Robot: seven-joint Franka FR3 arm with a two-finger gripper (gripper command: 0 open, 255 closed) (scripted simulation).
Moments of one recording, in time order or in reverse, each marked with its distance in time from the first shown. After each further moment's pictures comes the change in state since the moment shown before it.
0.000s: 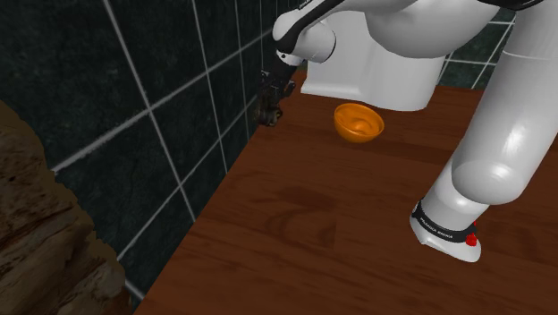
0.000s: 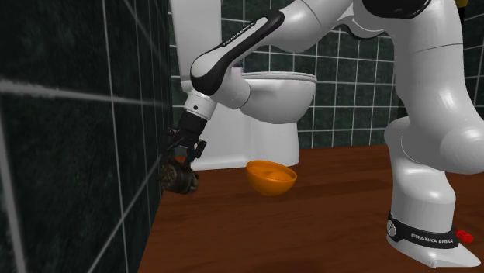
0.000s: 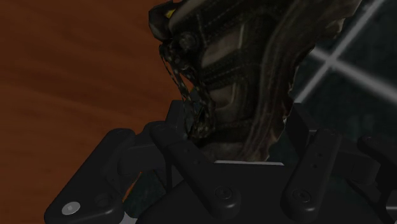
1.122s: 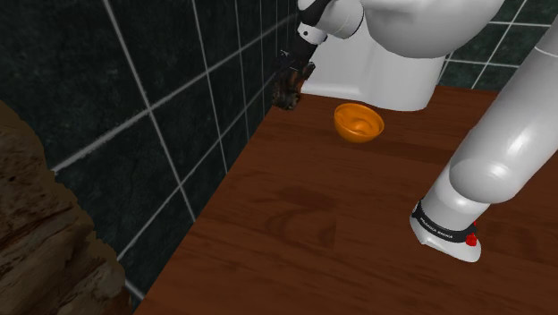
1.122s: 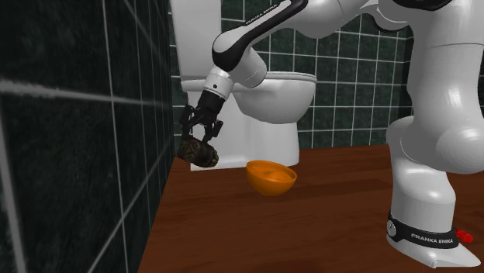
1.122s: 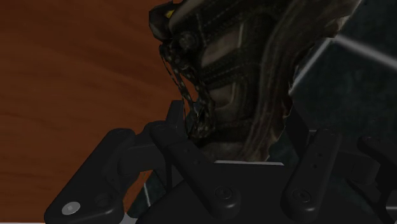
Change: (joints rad) arm -0.049 -0.178 -0.062 -0.049 -0.053 -0.152 -0.026
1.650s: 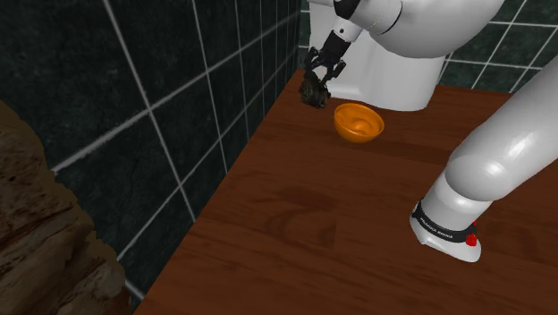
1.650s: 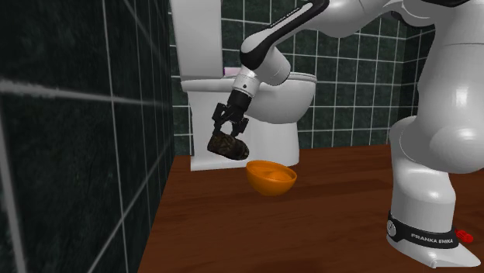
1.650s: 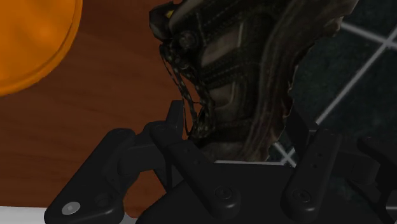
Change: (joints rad) arm -0.082 -0.163 -0.098 -0.145 -0.007 -0.072 -0.160
